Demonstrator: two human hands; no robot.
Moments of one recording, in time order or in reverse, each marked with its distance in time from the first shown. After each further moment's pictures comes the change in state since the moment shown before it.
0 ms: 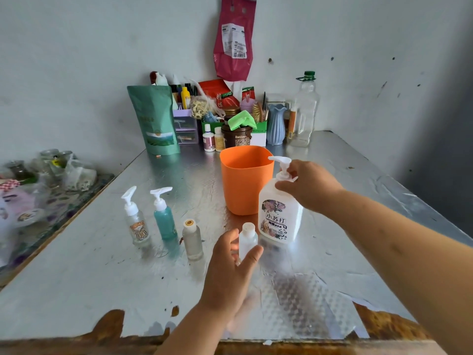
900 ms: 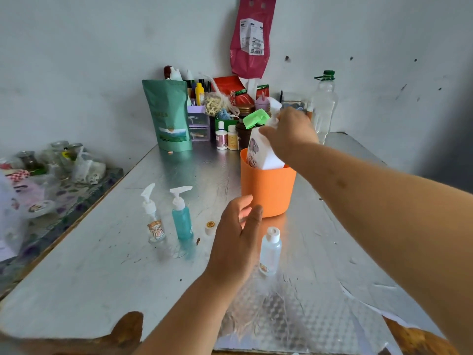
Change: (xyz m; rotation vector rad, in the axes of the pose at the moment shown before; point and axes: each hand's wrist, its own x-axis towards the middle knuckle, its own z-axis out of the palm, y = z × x) left_hand 0.032 0.046 -0.043 -0.102 0.076 0.133; right_hand 0.086 -0.086 0.008 0.062 0.287 -0.039
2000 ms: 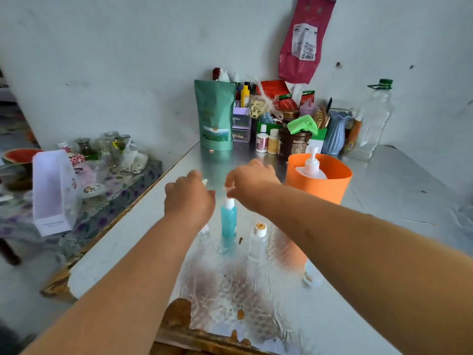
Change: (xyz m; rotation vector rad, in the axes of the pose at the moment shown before) left_hand 0.062 -0.018 -0.143 0.838 0.216 -0.322; right_hand -0.073 -0.093 0.096 -0.367 -0.520 -0.484
